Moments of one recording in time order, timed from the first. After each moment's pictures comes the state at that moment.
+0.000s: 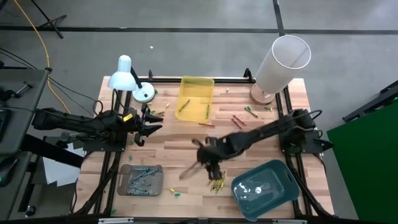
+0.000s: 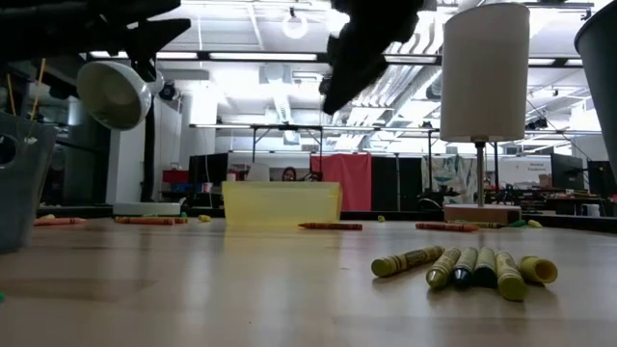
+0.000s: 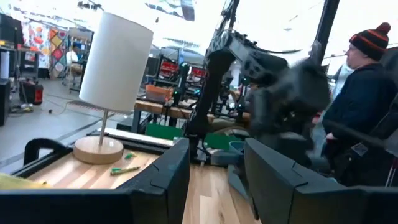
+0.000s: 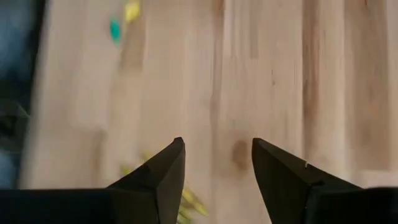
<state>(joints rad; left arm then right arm) -0.05 0.53 0.13 0.61 -0.09 -0.18 0.31 1.90 1.55 -0.73 0.00 0.23</state>
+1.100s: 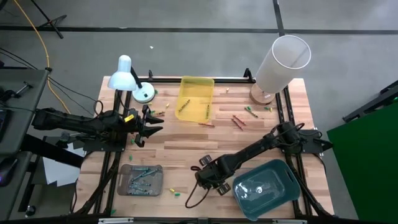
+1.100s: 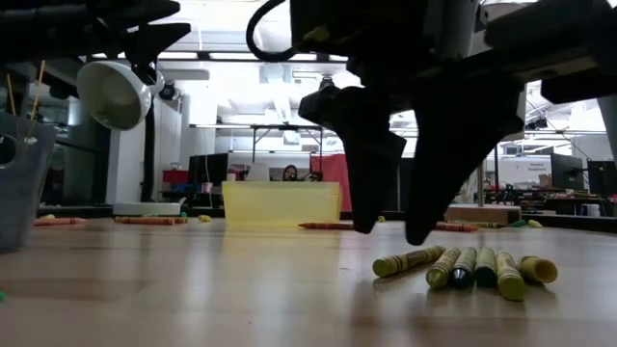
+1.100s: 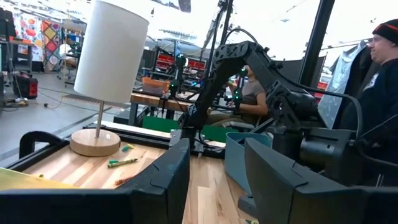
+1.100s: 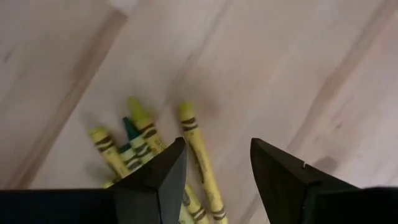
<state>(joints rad) -0.05 0.53 0.13 0.58 -0.06 -0.18 0.43 2.14 1.61 -0.77 0.01 -0.17</state>
